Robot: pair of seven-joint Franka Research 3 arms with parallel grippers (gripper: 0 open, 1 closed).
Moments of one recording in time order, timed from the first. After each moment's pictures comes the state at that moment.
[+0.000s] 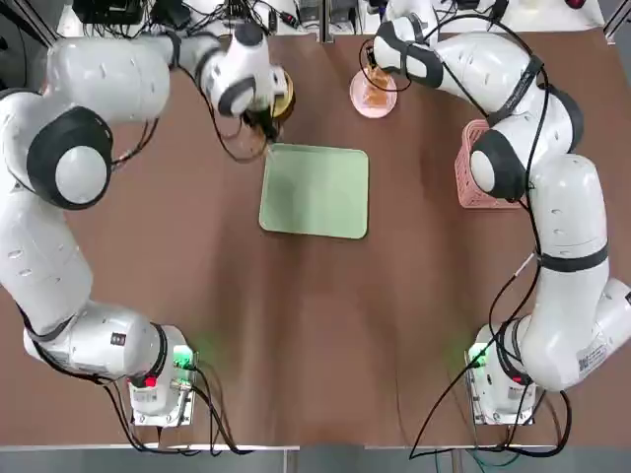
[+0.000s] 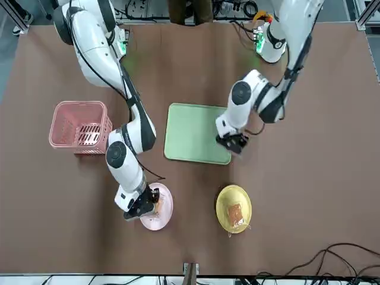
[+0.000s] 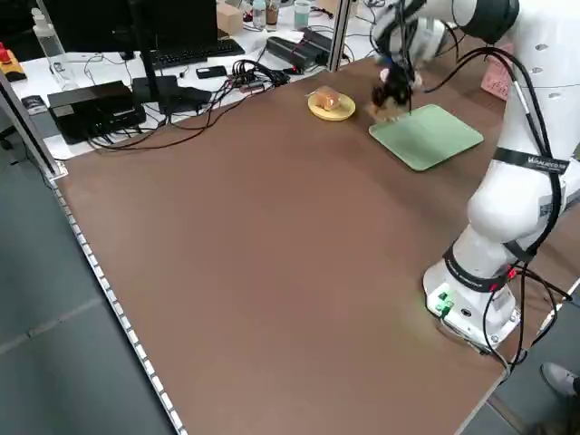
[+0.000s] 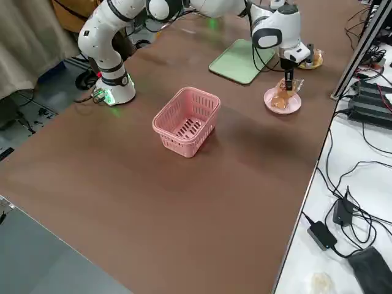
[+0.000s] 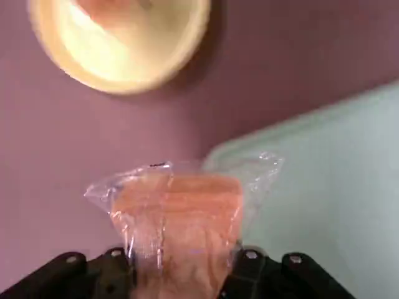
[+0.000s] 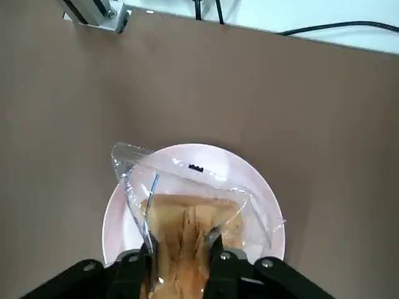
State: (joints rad) left arm -0.12 0.42 -0.45 -1.87 0.40 2.26 -0.37; right arm 0.48 0.89 -0.11 -1.19 0.12 2.37 0.10
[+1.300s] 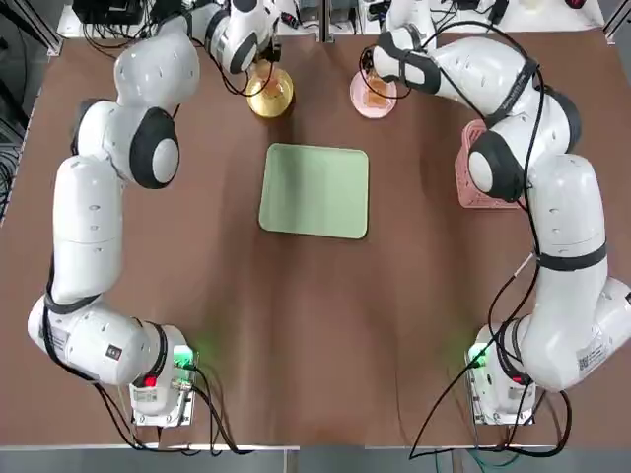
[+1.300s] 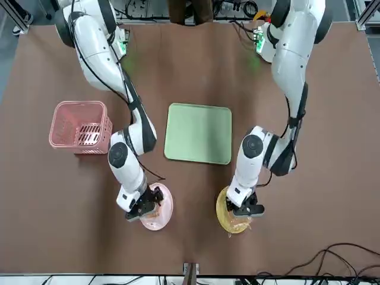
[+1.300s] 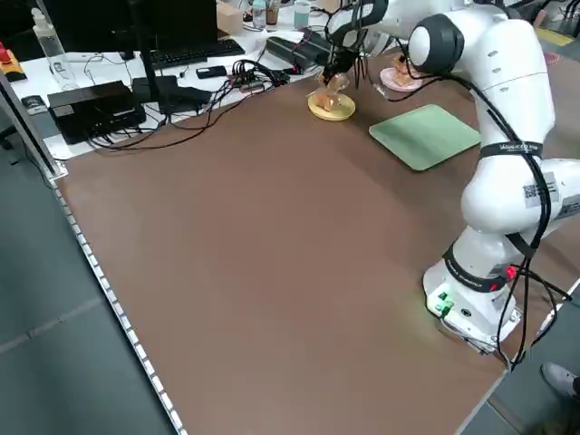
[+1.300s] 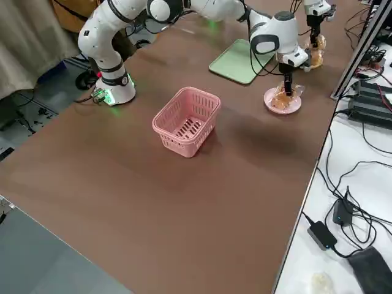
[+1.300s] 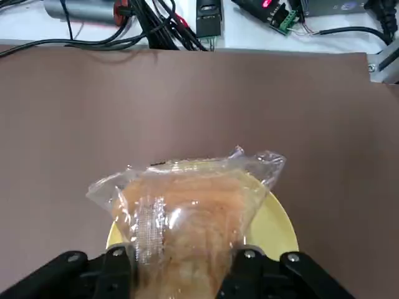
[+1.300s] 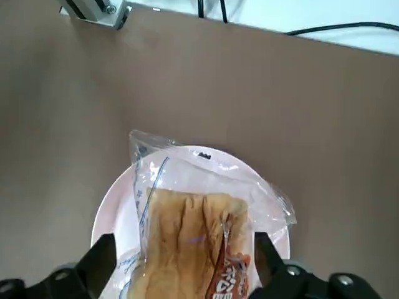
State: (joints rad) left arm -0.34 0.87 -0.08 -1.28 0.40 2.49 -0.71; right arm 0.48 0.90 -0.10 -1.22 0.12 2.45 0.08
